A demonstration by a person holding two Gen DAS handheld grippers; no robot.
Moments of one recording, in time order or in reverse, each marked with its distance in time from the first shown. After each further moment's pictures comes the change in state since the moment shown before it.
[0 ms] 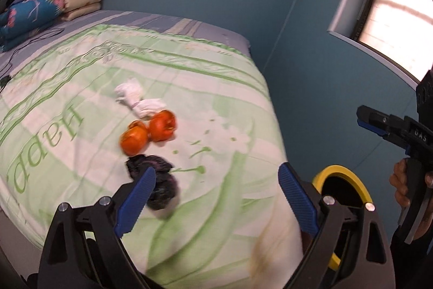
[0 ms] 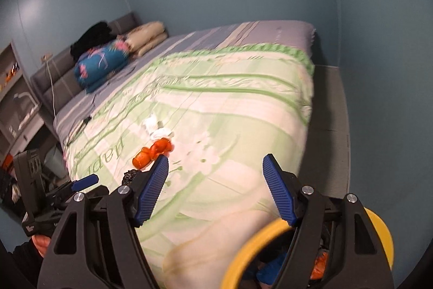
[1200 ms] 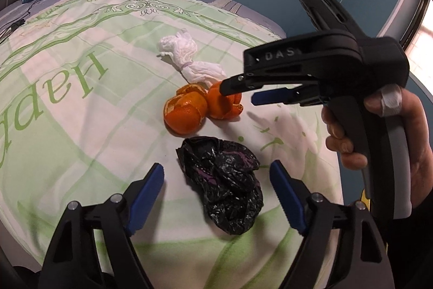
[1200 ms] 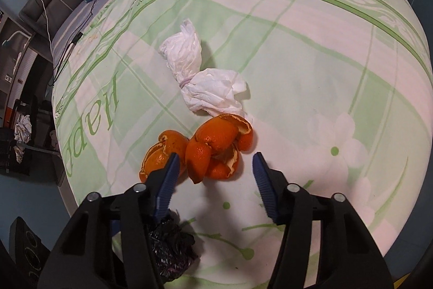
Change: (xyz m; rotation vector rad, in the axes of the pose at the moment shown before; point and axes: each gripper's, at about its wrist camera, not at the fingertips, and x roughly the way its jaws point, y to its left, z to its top) left arm 0.078 0.082 -0.019 -0.181 0.087 0.053; right arm 0.293 0.128 0.021 -0.101 0.584 0.077
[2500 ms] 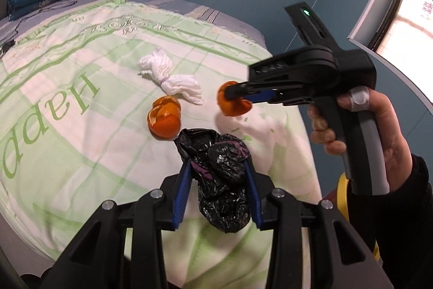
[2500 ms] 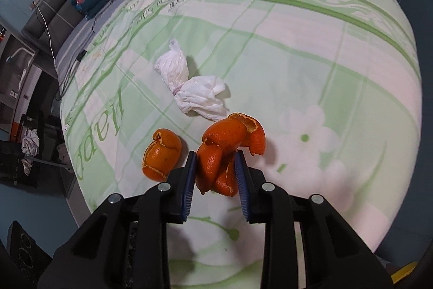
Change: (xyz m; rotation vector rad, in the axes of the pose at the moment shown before) left arm -0.051 -0.017 -0.002 0.088 -0.046 -0.074; right arm -0.058 -0.032 -0.024 0.076 -0.098 0.060
